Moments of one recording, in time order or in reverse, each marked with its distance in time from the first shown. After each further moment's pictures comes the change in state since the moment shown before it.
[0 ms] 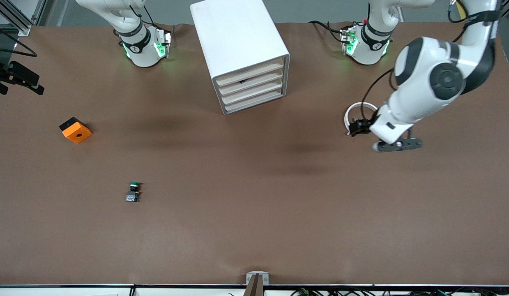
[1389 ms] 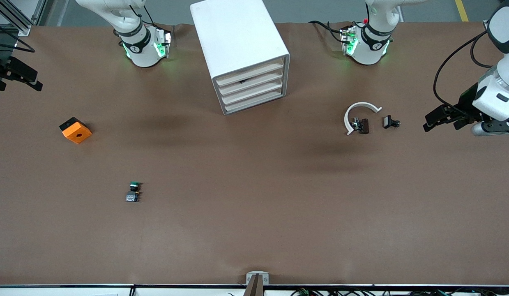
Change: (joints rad) left arm 0.254 -0.145 0.000 0.054 0.000 -0.041 0.227; right arm 0.001 -0.005 0.002 0.010 0.000 -0.024 -0.002
